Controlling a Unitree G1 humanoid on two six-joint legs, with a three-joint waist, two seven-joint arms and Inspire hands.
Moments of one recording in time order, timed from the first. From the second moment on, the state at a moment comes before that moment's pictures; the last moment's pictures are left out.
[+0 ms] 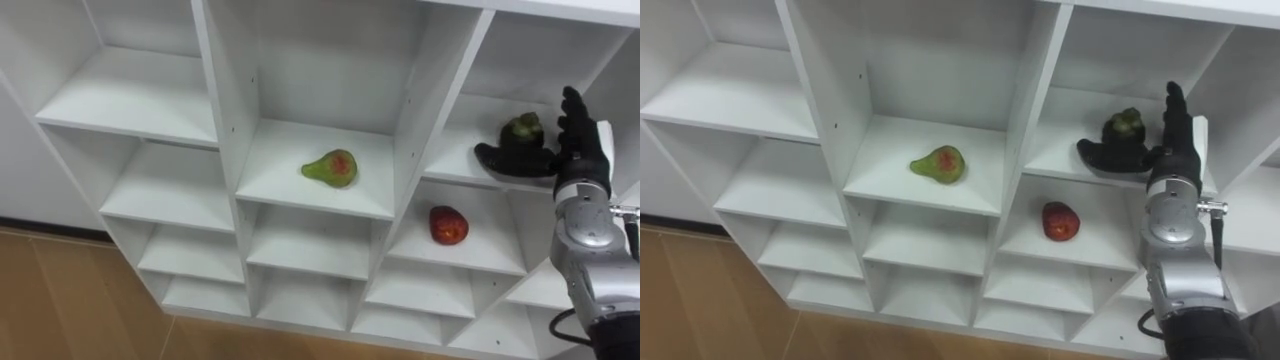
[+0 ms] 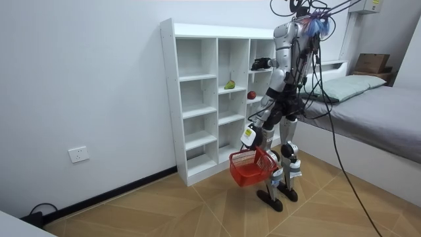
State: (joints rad) left arm 0.27 0.22 0.08 1.00 0.34 0.18 0.14; right arm -0.28 -0.42 -0.01 0.47 0.15 0.06 -0.30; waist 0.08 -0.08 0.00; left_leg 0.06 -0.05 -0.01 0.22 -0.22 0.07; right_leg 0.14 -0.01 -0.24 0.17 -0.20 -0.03
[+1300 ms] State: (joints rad) left arm 0.25 0.22 0.08 1.01 0.32 0.23 0.15; right arm -0.33 -0.46 -0.07 0.61 0.15 0.04 -0.20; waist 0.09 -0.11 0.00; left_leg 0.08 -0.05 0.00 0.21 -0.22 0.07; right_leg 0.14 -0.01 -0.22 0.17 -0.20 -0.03
